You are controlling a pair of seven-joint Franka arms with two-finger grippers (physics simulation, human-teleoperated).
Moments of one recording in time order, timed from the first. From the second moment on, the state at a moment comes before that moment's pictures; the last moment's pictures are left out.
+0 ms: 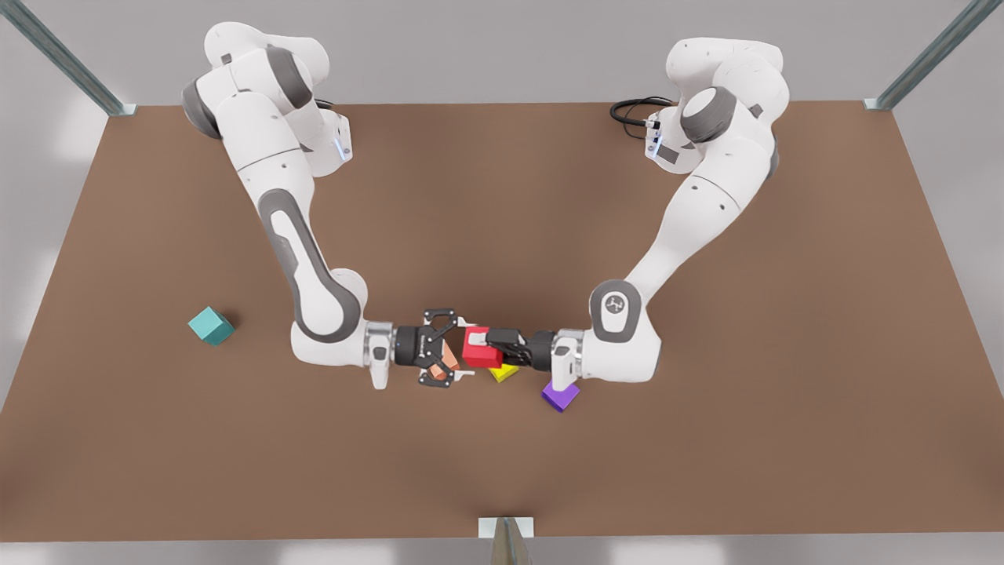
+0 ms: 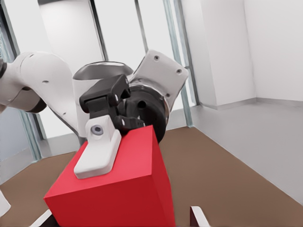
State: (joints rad) left arm -0.11 1.04 -0.71 -1.09 -0.90 2.22 0.32; right arm 0.27 0.70 0.16 -1.50 1.62 2.05 -1.98
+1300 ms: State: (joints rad) left arm 0.06 1.01 -0.81 -1.23 -0.92 2.25 0.40; right arm 0.28 0.71 0.16 -1.49 1.61 2.08 -1.98
